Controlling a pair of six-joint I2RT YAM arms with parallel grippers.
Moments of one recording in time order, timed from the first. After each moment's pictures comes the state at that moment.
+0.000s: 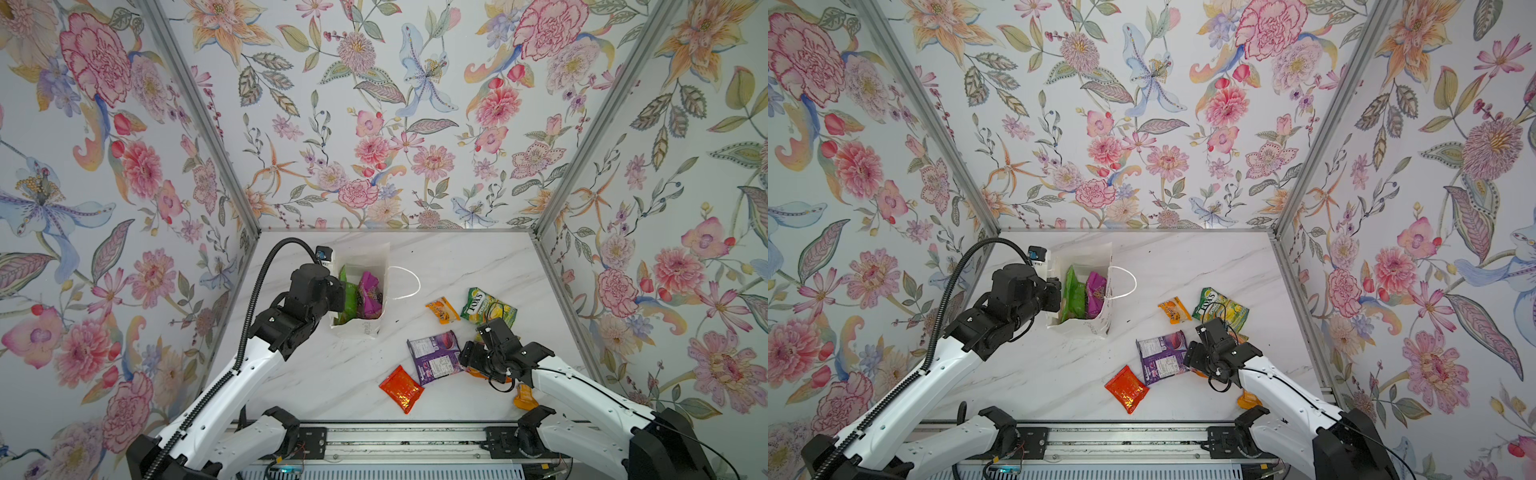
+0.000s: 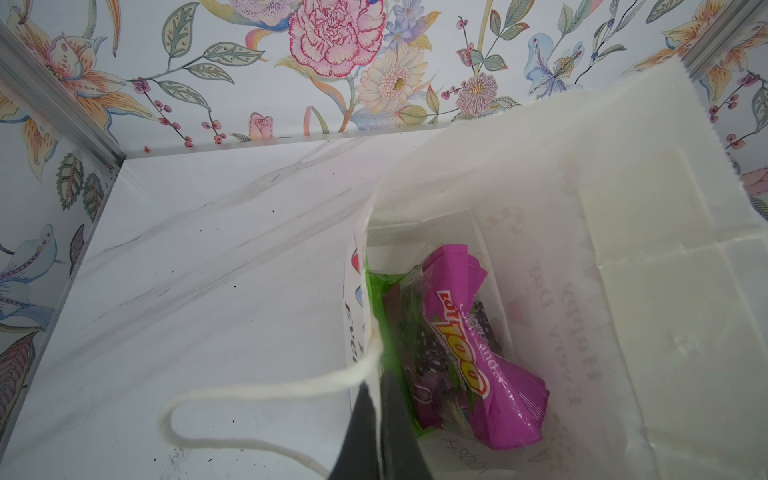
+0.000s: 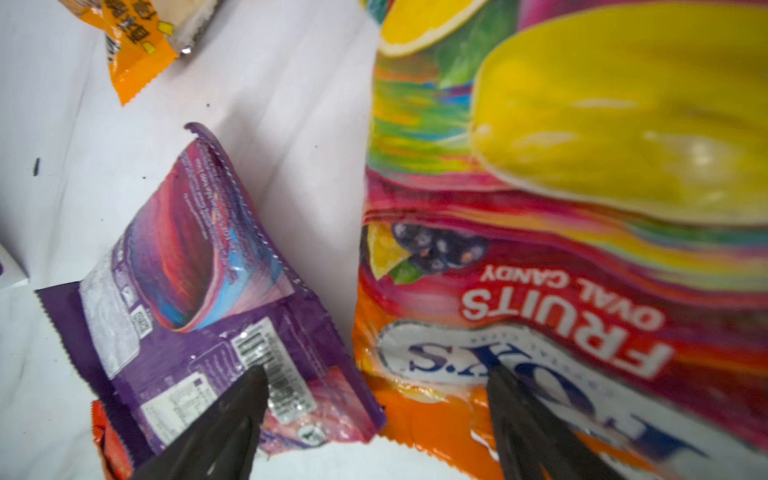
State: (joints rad) left arm -0.50 1.04 1.02 -0.53 -0.24 -0.20; right arm 0.53 1.06 0.48 -0.55 -0.05 0.86
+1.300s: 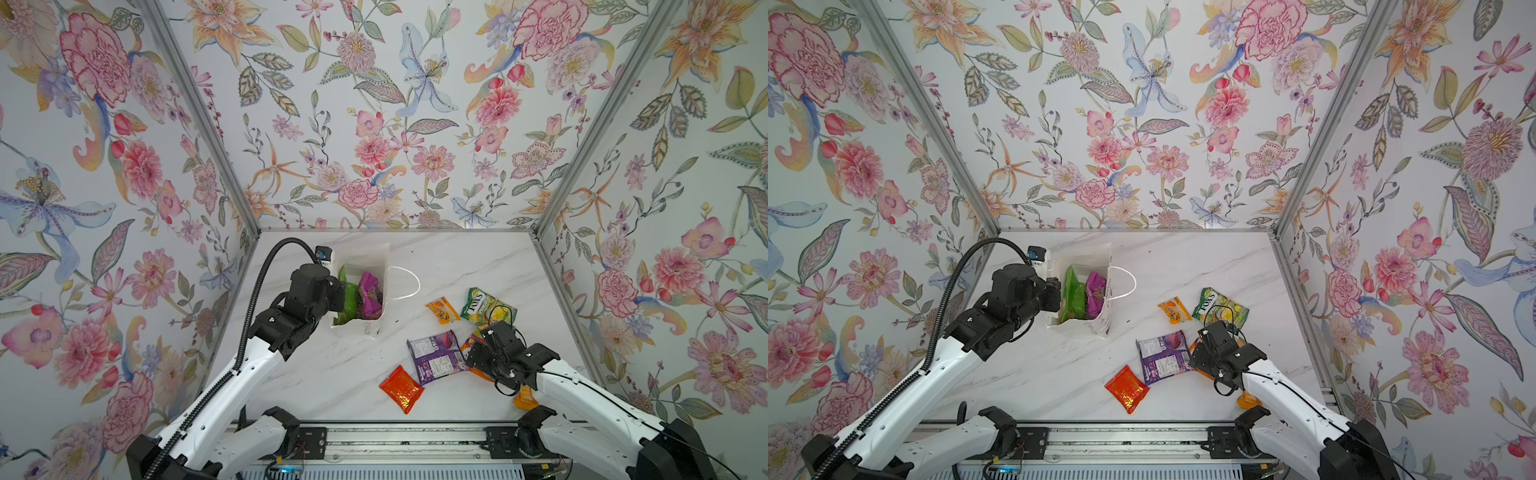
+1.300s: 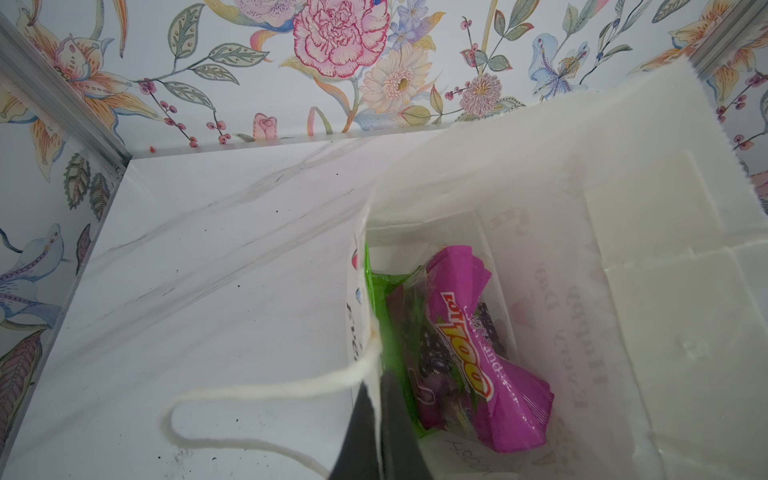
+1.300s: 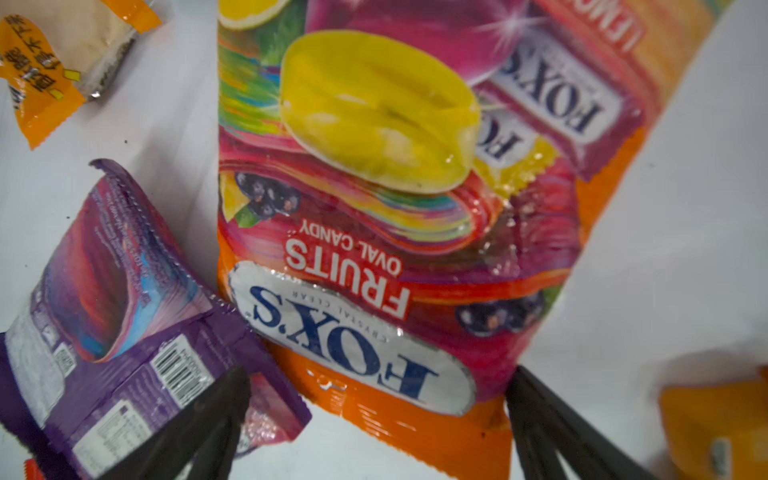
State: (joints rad) left arm -0.50 1.04 1.02 -0.53 -0.25 -0.20; right arm 0.54 1.00 0.49 -0.69 0.08 0.93
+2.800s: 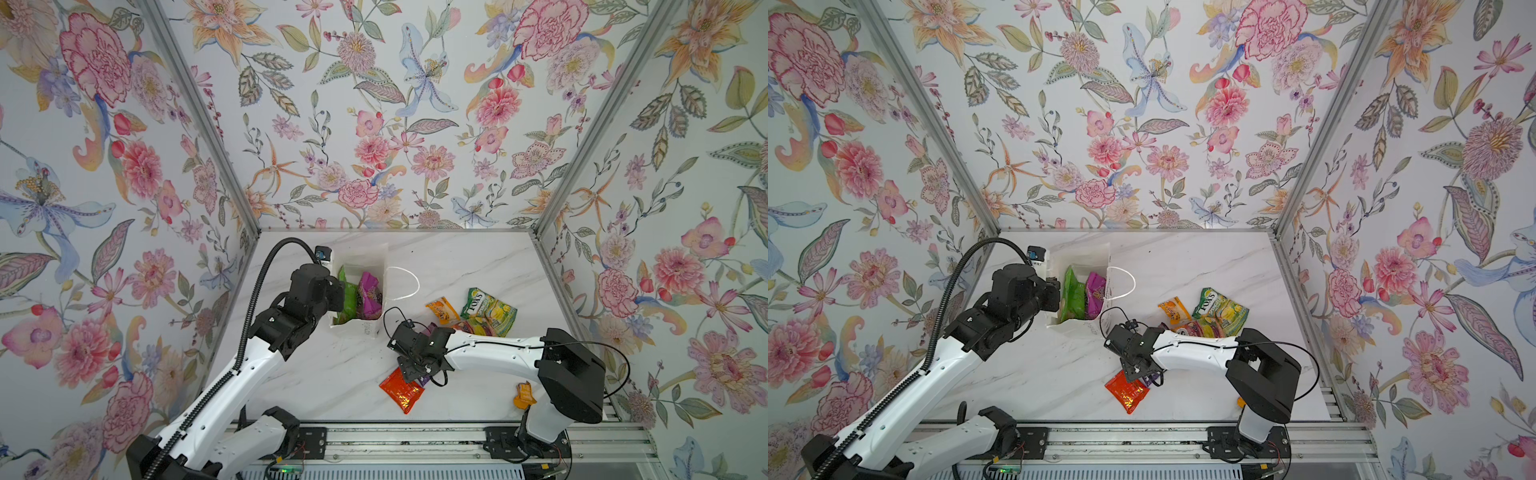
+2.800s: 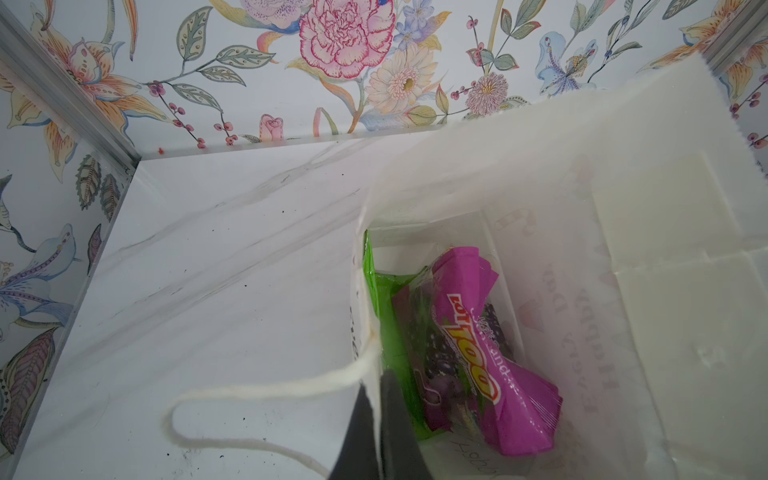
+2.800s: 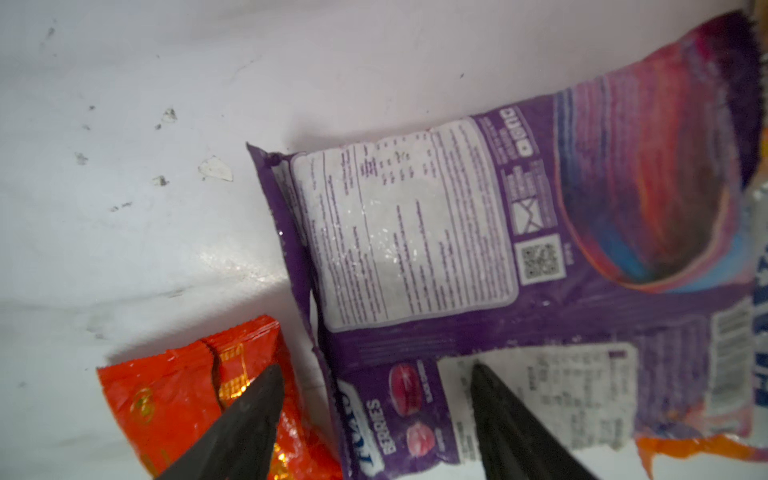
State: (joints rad) left arm -0.50 1.04 1.02 -0.54 -0.27 -0.19; right arm 1.11 1.68 1.04 -0.71 0.21 0.69
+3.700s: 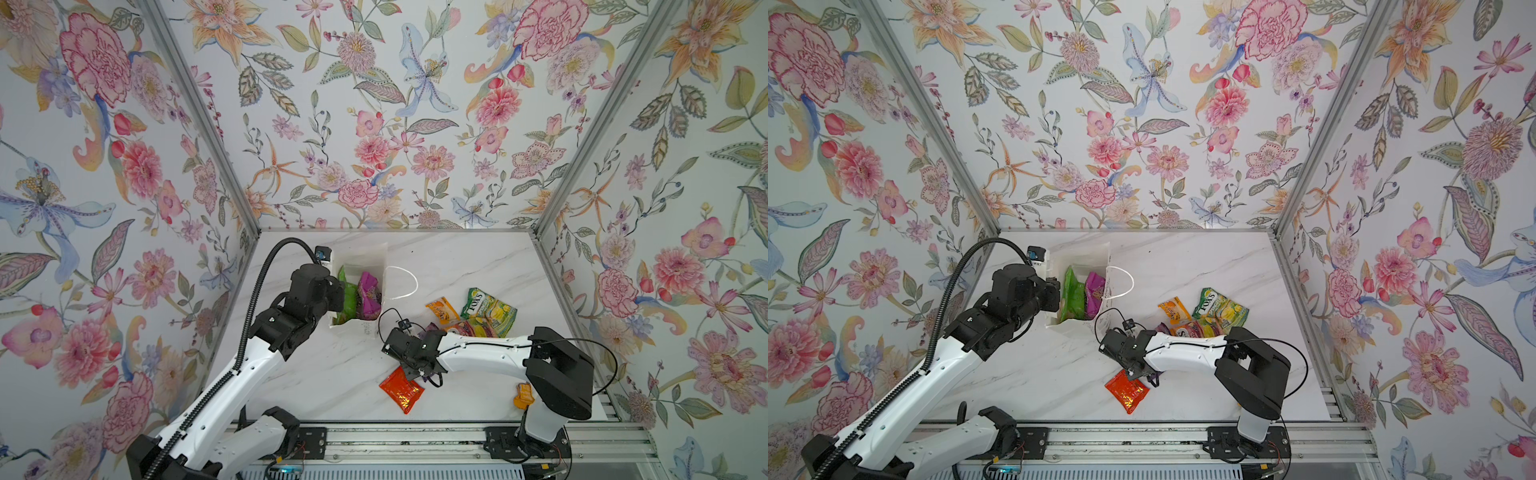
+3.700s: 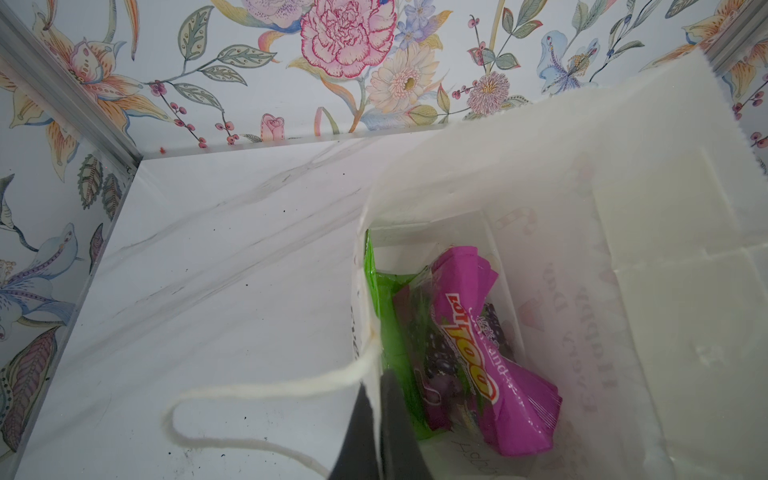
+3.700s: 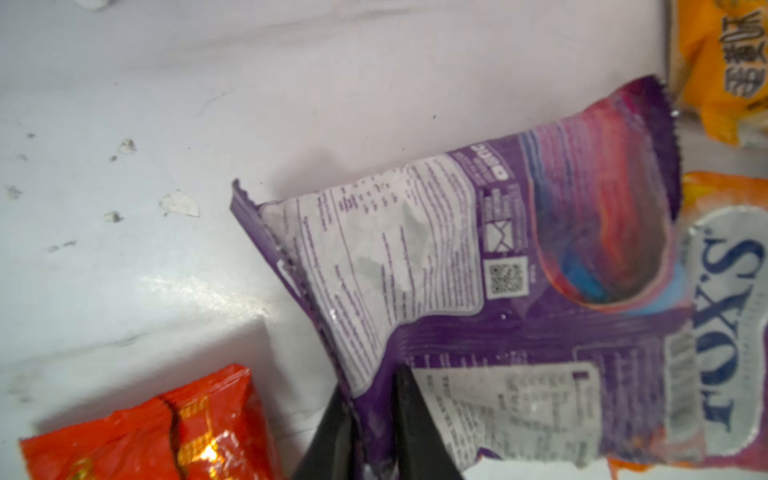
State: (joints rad) left arm -0.50 1.04 1.02 -0.54 -0.27 -0.19; right arm 1.14 1.71 1.05 -0.71 0.33 0.69
